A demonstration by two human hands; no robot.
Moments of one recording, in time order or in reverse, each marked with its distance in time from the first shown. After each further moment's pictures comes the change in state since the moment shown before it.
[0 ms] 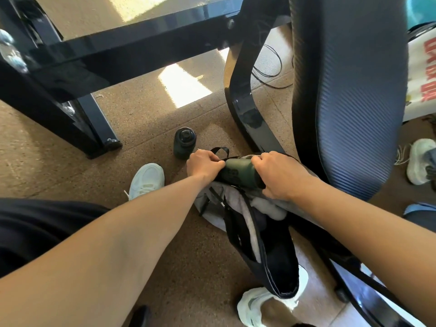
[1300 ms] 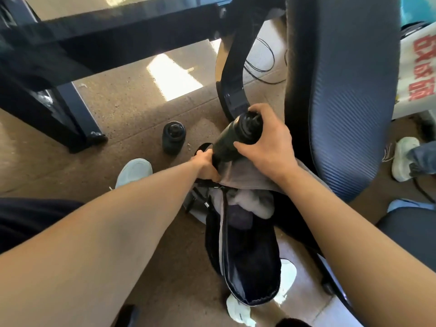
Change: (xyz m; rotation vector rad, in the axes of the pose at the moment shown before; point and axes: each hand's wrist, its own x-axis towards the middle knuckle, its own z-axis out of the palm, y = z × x) left_hand 0.027 0.007 0.011 0.381 -0.578 0.005; right_hand 0.014 -0.003 -0.025 0.834 0.553 0.301
